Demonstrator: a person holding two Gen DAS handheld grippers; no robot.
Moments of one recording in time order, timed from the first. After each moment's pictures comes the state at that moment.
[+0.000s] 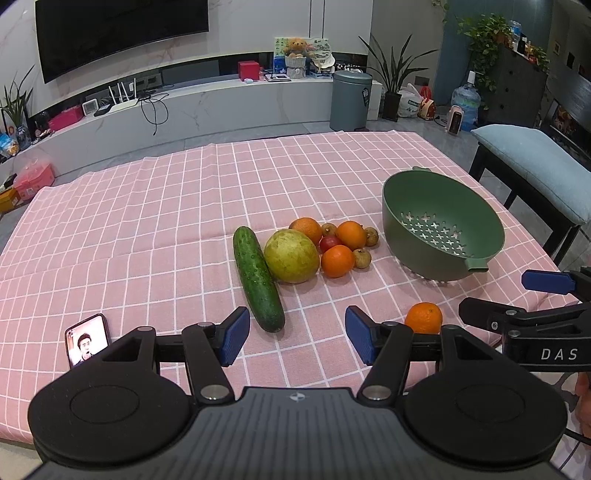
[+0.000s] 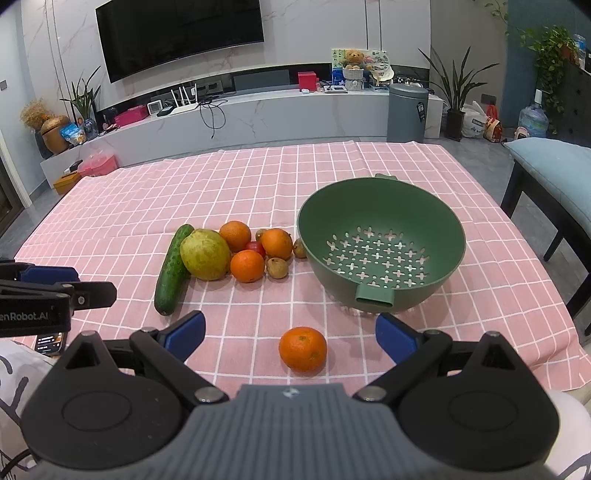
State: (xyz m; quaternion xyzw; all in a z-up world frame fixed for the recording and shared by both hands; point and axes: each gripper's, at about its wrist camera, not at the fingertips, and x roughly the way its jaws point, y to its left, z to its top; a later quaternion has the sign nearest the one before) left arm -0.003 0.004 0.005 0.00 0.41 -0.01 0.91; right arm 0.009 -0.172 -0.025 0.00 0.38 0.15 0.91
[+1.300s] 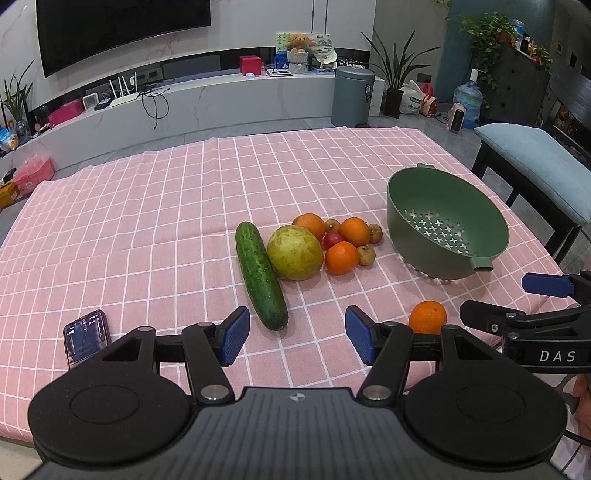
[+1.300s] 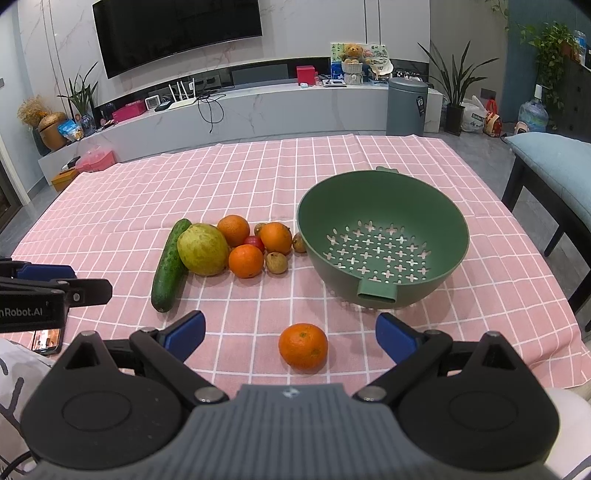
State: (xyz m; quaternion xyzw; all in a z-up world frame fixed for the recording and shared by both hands) left arm -0.001 0.008 0.000 -0.01 0.41 -0.01 0.91; right arm 0.013 -0.169 -0.028 -0.01 0.39 0.15 0.91
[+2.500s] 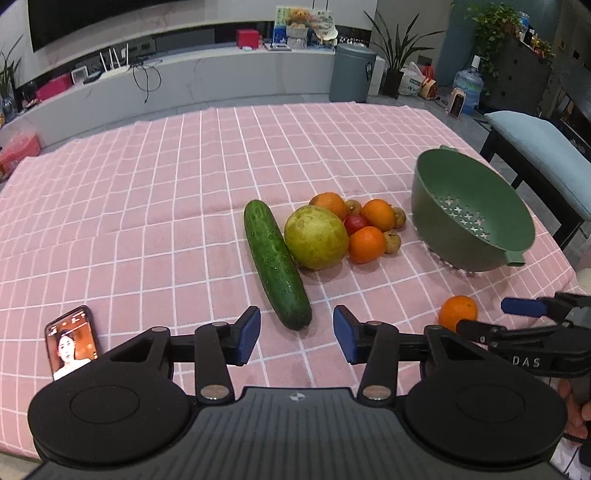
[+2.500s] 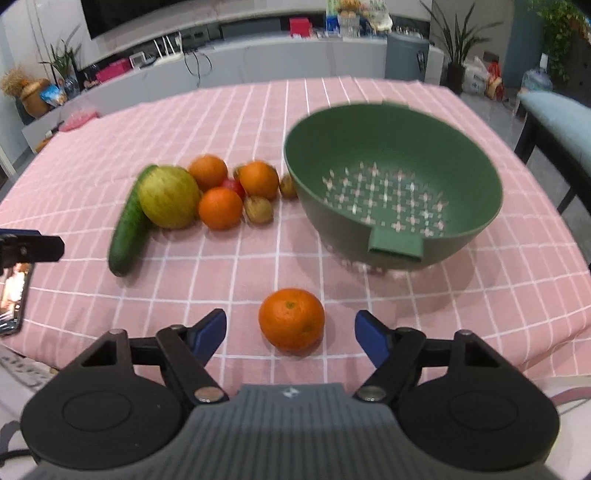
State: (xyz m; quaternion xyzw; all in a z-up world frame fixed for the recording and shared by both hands) left arm 0.042 0.044 -0.034 -0.03 0.45 -0.03 0.89; right arm 0.055 -0.155 -0.092 -0.02 0.46 0.13 0.88
